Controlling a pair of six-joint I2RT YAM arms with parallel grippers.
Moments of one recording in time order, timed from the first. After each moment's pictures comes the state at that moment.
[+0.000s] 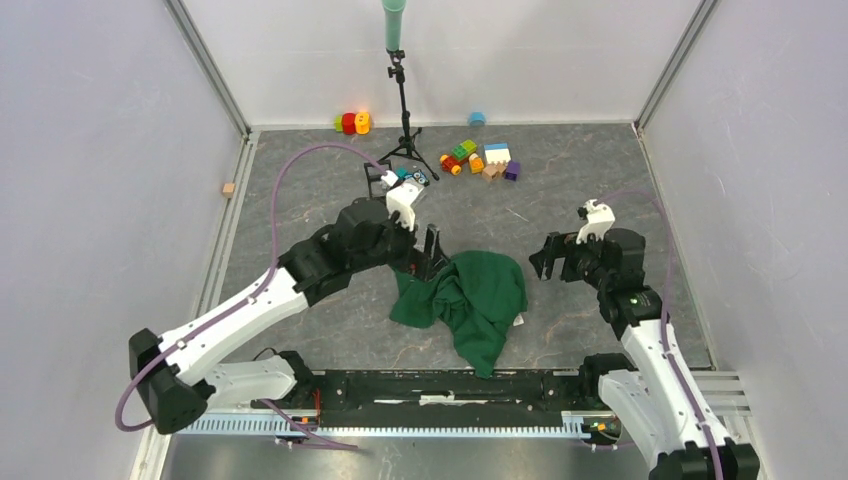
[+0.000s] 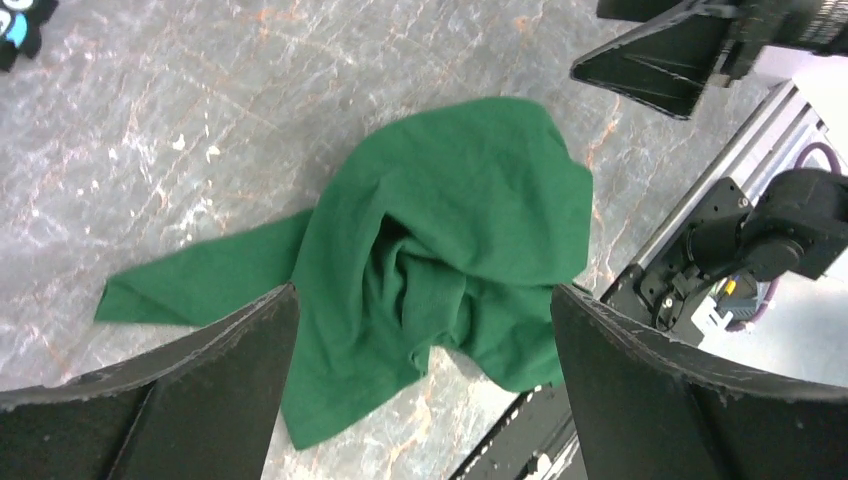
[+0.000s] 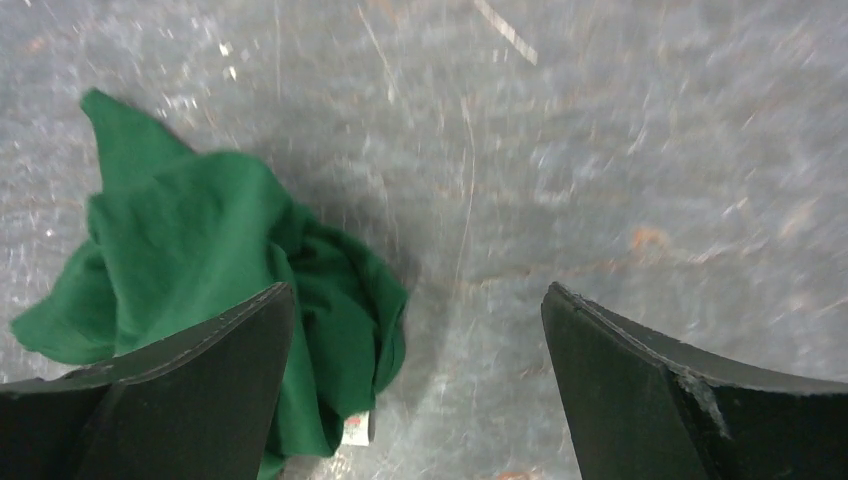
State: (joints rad) left arm -0.85 1.16 1.05 -0.38 0.06 -0.31; right arm 0.09 0.71 0.54 -0.29 -0.30 0.13
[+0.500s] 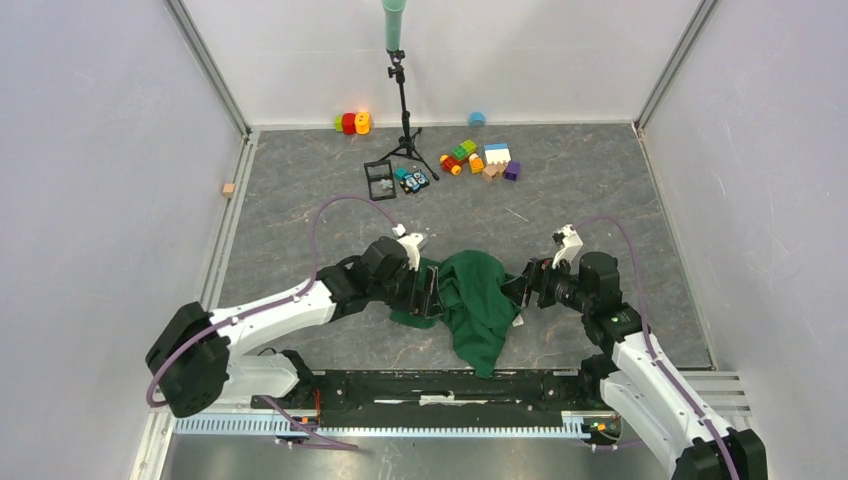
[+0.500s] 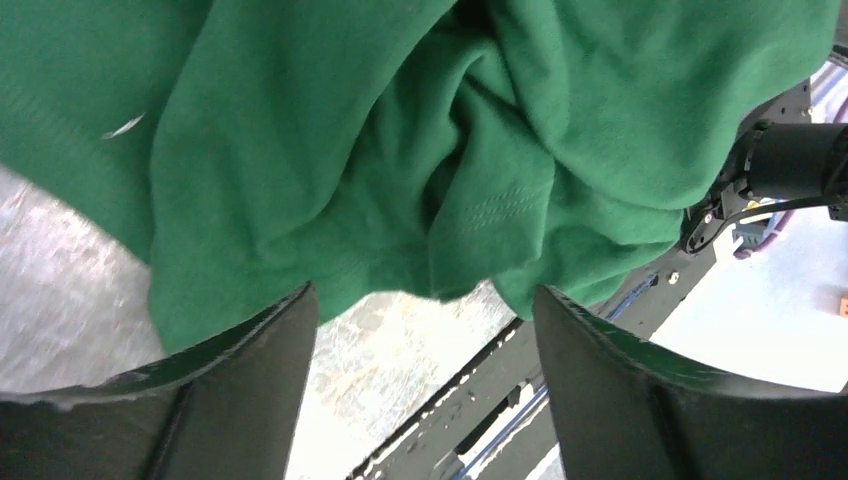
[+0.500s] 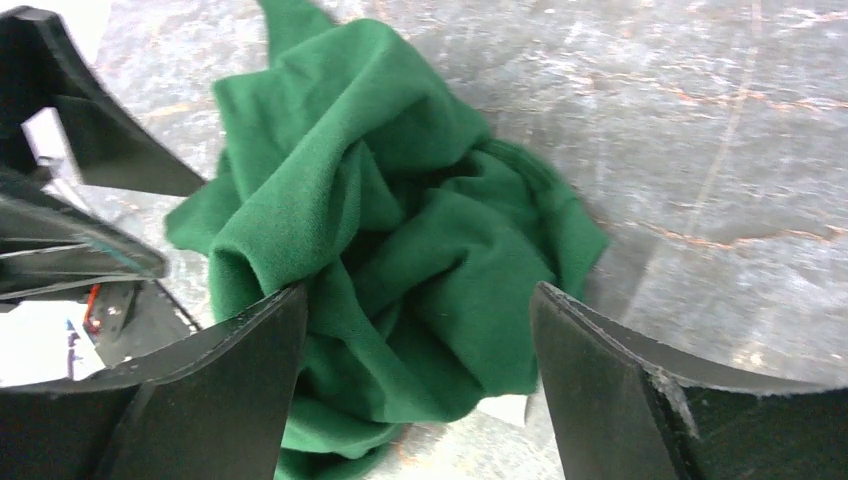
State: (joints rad) left arm -0.85 1.20 0.67 -0.26 0.19 -0.56; right arm 0.24 0.70 0.28 -0.10 -0.49 0.38
